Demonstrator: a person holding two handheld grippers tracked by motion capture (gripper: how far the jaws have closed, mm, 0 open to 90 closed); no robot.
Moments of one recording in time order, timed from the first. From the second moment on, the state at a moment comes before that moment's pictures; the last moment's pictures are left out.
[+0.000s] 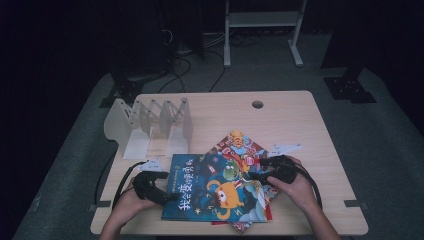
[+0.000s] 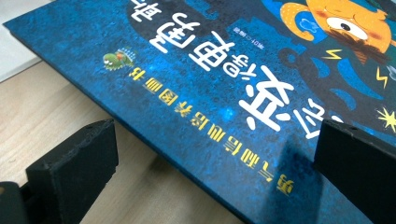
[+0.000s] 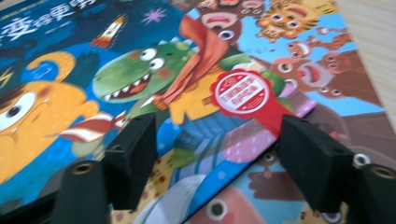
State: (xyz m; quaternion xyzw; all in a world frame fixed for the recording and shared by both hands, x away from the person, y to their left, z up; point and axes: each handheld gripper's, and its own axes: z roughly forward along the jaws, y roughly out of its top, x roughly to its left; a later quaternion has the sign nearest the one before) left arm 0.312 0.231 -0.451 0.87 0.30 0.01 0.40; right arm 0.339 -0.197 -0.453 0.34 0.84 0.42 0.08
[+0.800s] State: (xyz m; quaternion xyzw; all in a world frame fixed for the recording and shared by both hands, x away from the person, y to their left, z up) left arm 0.308 0.257 -0.456 0.84 0.34 0.01 0.41; right arm 0.308 -0.219 -0.450 0.28 0.86 0.41 0.08
